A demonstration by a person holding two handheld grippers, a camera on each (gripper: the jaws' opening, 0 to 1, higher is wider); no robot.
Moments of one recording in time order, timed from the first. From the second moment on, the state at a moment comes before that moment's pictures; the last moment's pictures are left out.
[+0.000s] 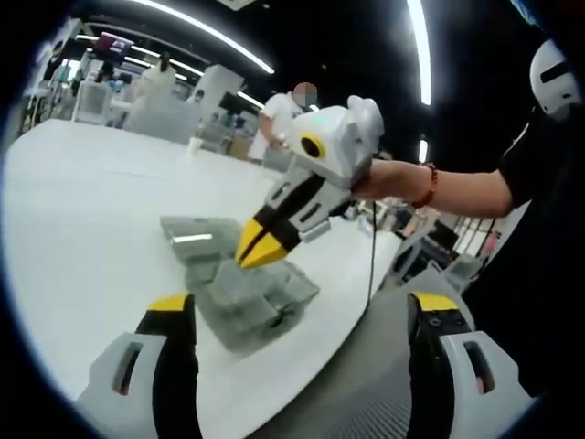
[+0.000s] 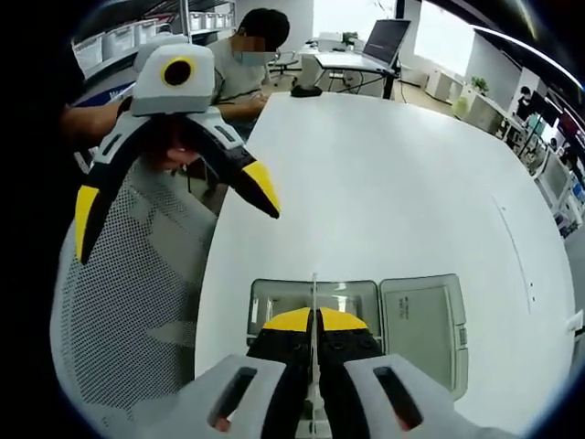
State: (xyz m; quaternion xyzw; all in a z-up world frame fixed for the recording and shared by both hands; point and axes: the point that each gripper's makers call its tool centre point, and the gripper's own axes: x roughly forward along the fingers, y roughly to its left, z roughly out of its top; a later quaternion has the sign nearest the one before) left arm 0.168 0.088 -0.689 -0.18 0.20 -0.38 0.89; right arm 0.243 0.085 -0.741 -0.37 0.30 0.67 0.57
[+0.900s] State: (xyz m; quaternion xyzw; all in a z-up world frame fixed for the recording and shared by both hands) left arm 0.167 0.089 -0.696 -0.15 0.22 -0.38 0.89; right arm 0.242 0.088 -0.769 -0.40 0.32 0.65 0.56
